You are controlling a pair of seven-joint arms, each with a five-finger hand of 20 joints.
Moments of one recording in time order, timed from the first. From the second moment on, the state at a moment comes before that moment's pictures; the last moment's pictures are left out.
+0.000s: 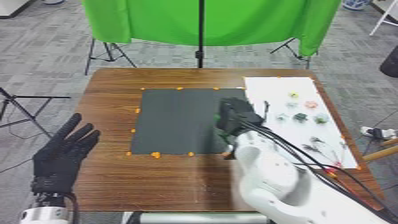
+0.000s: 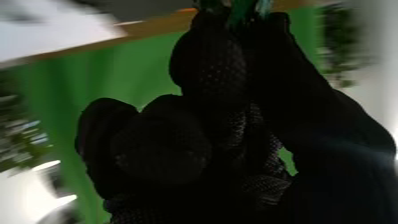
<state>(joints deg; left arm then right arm) 140.1 -54.4 -97.8 -125.8 29.2 11.0 29.4 -68.4 -54.6 33.8 -116.7 -130.4 -2.1 50.7</state>
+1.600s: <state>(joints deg) 124.8 -58.5 -96.8 -123.0 35.5 5.3 16.6 -55.2 -78.0 21.5 -93.1 -116.8 -3.4 54.5</state>
